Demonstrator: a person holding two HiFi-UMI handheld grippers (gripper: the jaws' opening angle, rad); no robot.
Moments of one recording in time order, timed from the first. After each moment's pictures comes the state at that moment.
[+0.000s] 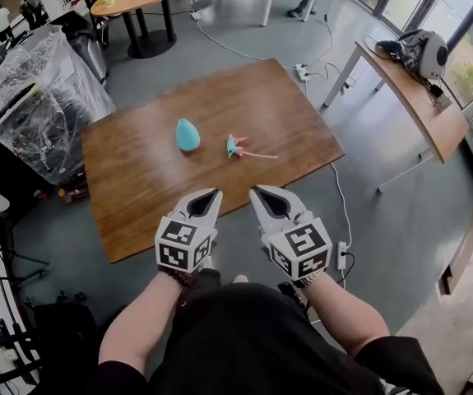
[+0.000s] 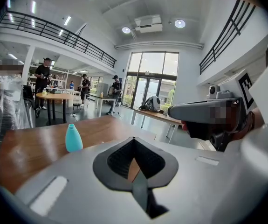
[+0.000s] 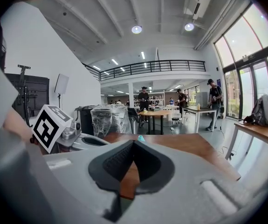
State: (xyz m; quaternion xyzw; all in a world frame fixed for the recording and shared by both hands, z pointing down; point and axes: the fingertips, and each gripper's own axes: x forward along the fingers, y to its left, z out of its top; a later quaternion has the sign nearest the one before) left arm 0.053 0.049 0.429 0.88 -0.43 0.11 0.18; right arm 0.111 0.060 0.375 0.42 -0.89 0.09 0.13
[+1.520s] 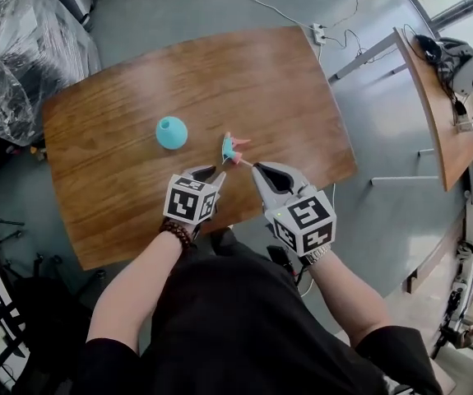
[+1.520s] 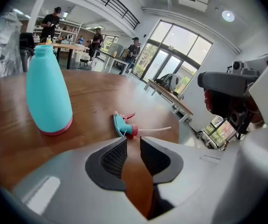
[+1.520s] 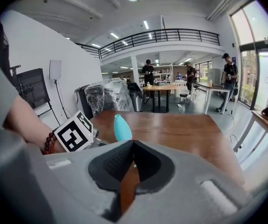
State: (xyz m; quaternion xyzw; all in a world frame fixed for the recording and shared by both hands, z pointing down) left arm 0.079 -0.103 0.604 0.80 -0.39 0.22 0.39; right arm 0.126 -0.111 0.474 0.35 -0.88 0.17 0.27
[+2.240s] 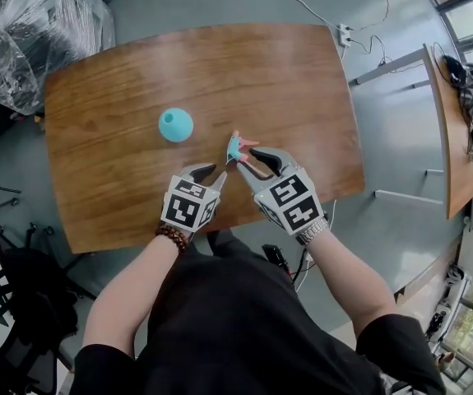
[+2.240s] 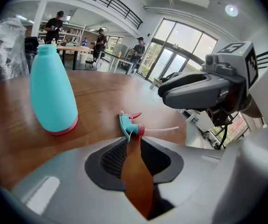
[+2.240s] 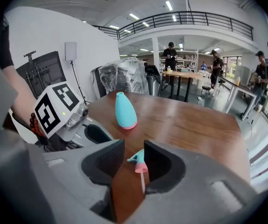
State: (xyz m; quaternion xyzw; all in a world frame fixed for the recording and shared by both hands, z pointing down) left arm 0.075 -0.106 0.610 0.78 -0.42 0.23 0.39; right arm 0.100 -0.143 0.544 0.21 -0.89 0.14 0.38
